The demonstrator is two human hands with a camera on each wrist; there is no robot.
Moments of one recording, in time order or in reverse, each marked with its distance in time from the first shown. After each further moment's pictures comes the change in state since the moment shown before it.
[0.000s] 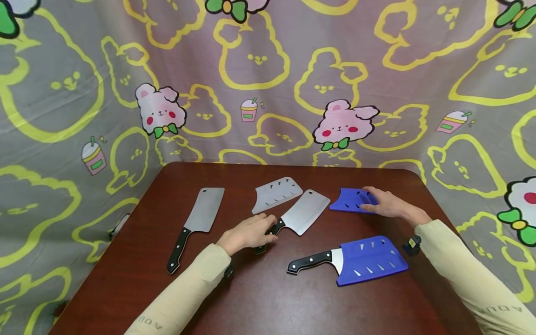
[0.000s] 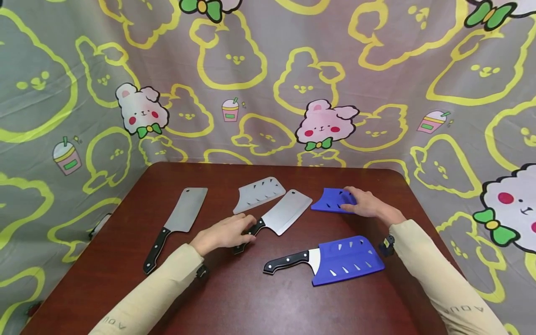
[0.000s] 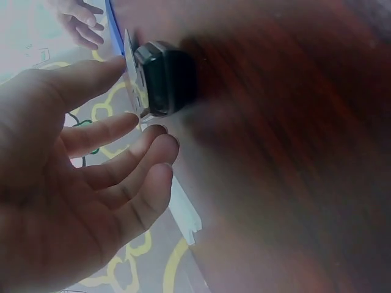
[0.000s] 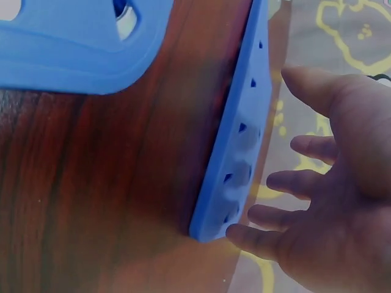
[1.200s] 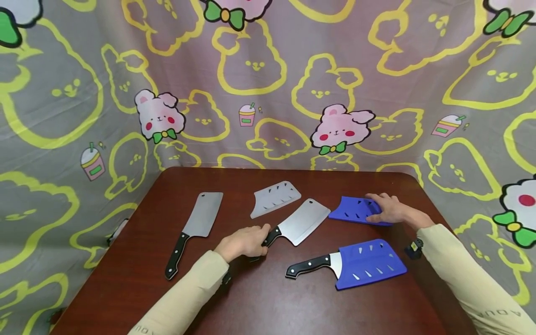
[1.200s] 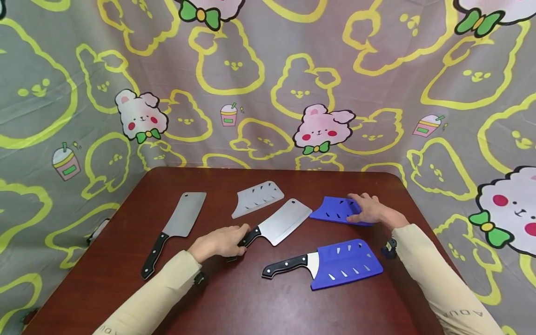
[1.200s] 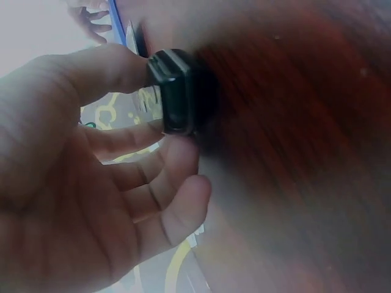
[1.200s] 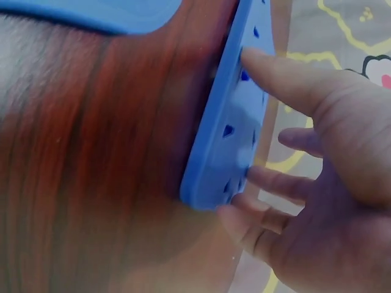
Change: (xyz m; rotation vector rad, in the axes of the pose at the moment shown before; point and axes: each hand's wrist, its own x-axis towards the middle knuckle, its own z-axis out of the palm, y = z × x) left_hand -0.009 0.002 0.004 -0.014 -0.141 -0.098; right_hand -0.011 0.017 0.000 -0.082 -0.024 0.050
